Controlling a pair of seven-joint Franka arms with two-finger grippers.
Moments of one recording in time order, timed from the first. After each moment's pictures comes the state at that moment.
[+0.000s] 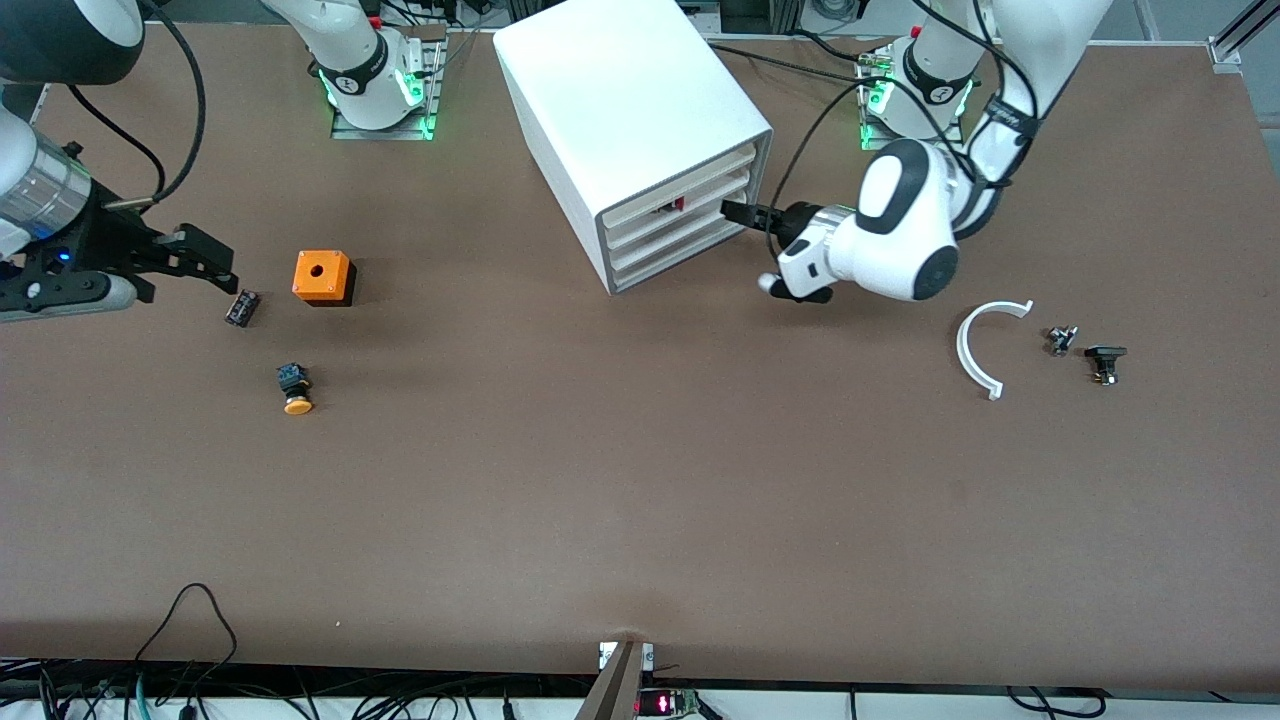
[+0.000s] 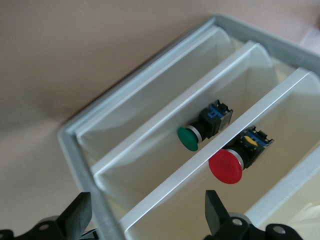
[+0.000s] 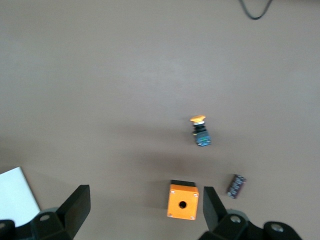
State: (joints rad) left arm 0.14 0.33 -0.63 -2.18 -0.73 1.95 -0.01; right arm 0.07 0.07 0.00 -1.64 0.06 1.74 -0.05
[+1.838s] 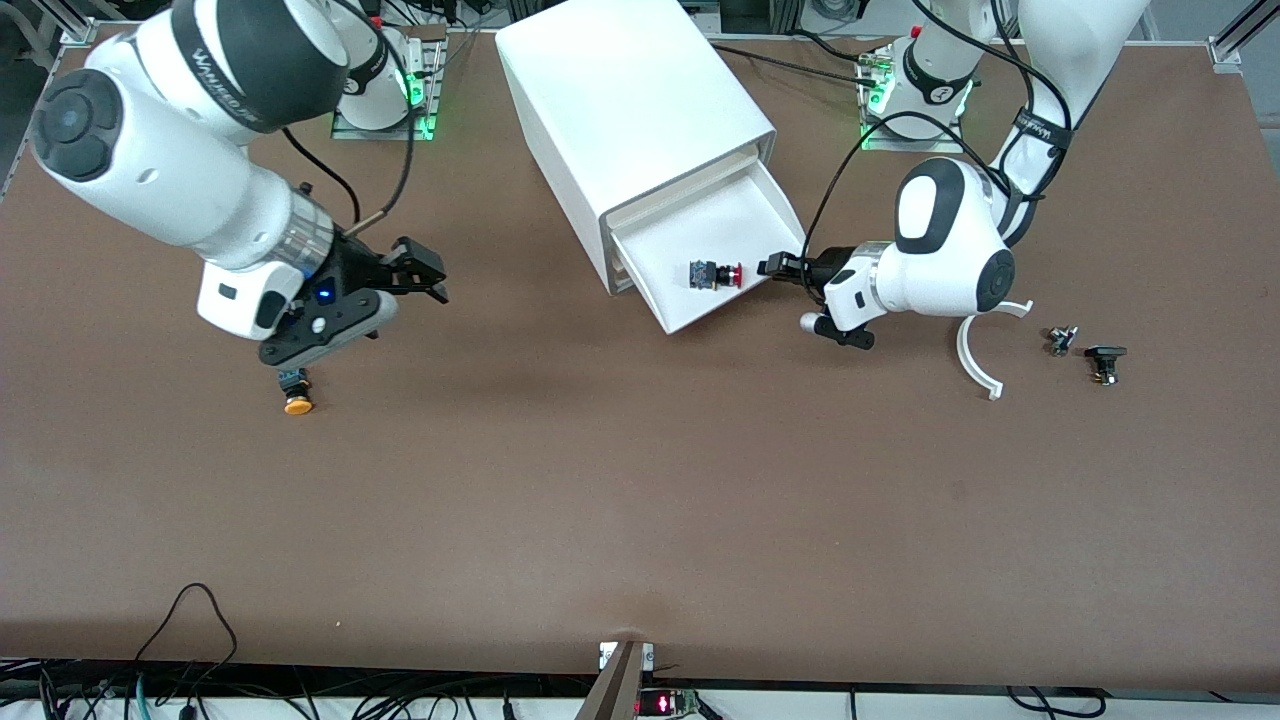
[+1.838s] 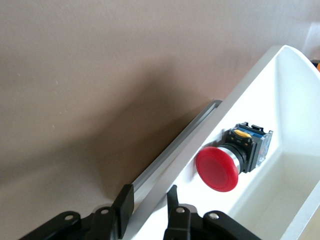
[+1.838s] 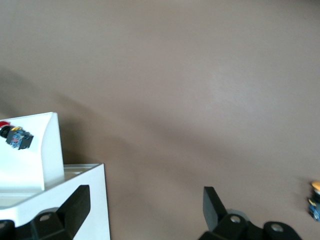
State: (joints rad) left arm 0.19 0.32 -0.56 -2.13 -0.67 2.13 0.18; right arm 0.34 0.28 0.03 -1.46 0.23 1.80 -0.10
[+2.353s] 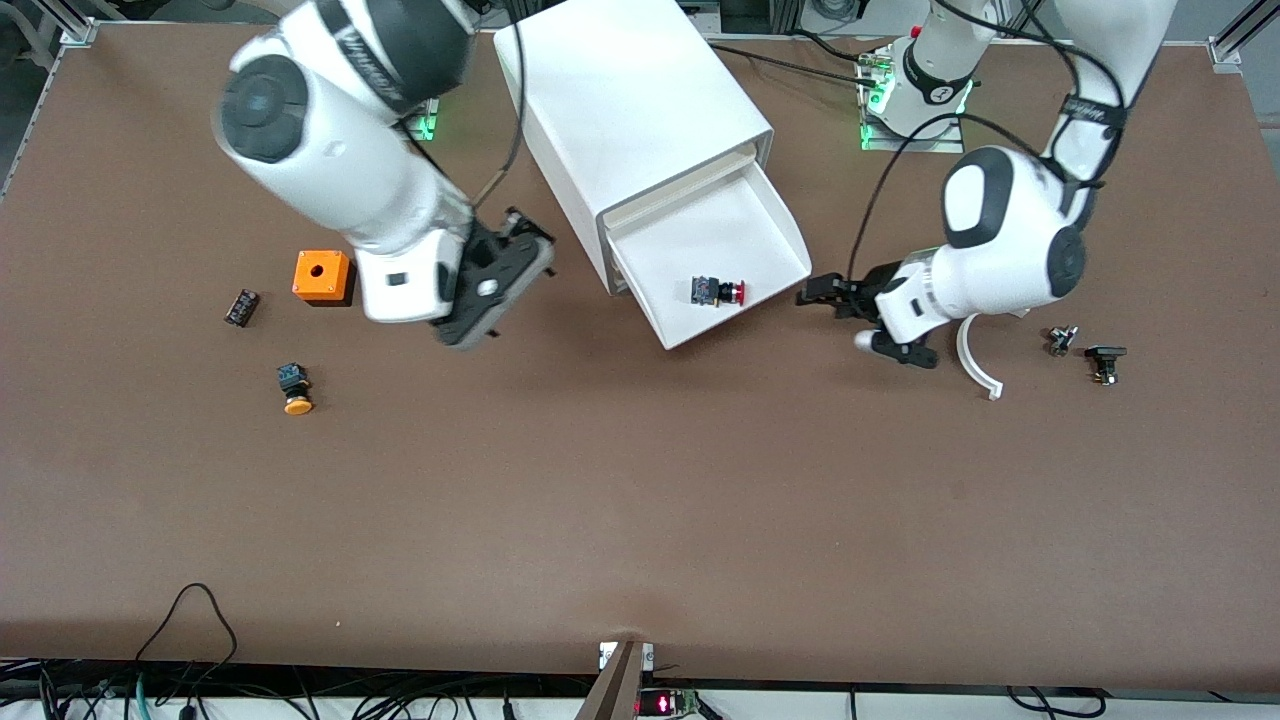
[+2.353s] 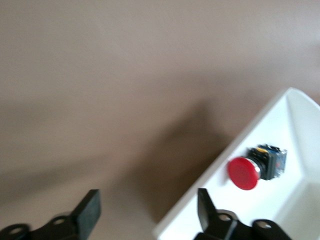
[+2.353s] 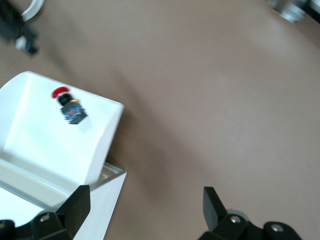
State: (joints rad) left arm 0.26 0.21 -0.51 -2.10 -0.48 2.18 0.17; right arm 0.50 0.43 0.07 -1.27 0.23 1.81 -0.37
